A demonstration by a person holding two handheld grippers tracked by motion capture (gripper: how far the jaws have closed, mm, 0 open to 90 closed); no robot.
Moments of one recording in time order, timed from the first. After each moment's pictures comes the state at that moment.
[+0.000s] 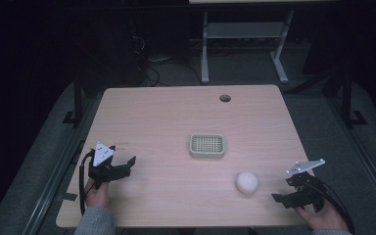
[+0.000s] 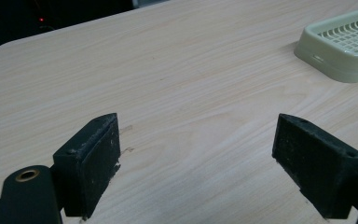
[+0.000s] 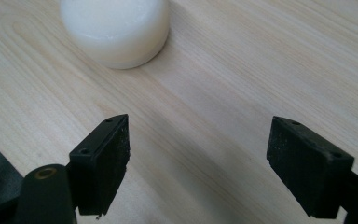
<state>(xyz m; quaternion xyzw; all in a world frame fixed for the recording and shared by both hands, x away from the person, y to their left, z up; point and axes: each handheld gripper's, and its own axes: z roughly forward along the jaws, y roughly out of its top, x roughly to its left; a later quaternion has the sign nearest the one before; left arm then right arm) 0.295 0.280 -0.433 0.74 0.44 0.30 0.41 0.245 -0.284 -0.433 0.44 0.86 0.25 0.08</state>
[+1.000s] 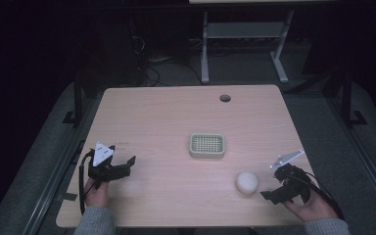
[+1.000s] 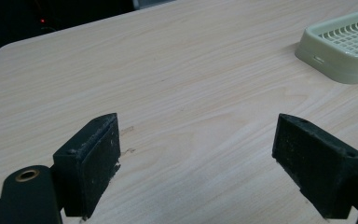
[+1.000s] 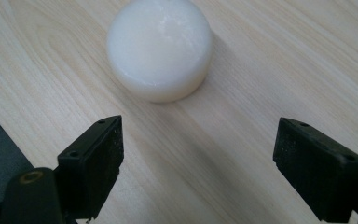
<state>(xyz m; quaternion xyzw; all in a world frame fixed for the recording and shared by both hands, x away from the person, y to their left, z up) 0.295 0.281 -0.433 0.74 0.44 0.30 0.42 0.264 -0.247 -0.417 0.39 0.89 0.22 0.06</state>
